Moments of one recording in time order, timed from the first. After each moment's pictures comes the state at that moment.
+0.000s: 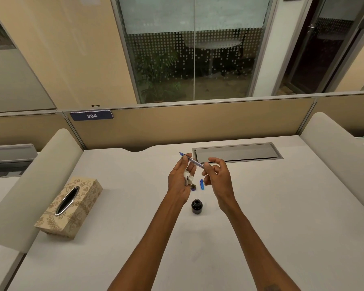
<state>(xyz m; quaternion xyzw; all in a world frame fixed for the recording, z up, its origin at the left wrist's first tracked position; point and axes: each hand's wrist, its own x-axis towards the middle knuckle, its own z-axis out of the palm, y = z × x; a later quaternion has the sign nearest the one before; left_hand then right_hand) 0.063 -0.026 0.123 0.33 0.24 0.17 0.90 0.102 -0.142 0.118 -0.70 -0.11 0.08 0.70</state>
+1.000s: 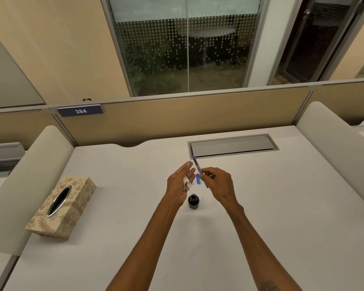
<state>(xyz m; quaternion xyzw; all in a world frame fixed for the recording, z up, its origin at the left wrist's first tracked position) 0.069 -0.027 0.080 0.40 0.30 0.08 0.86 0.122 -0.159 0.069 -0.86 -0.17 0.03 0.48</state>
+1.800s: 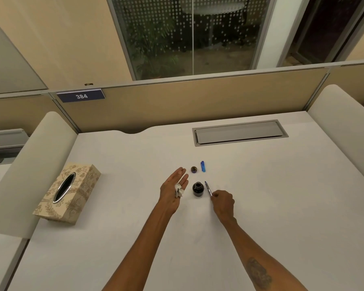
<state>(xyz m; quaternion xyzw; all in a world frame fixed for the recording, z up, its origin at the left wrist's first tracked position) 0.022 -0.005 0.030 0.33 0.33 0.09 0.88 0.079 -0.172 -0.023 -0.93 -0.01 0.17 0.32</state>
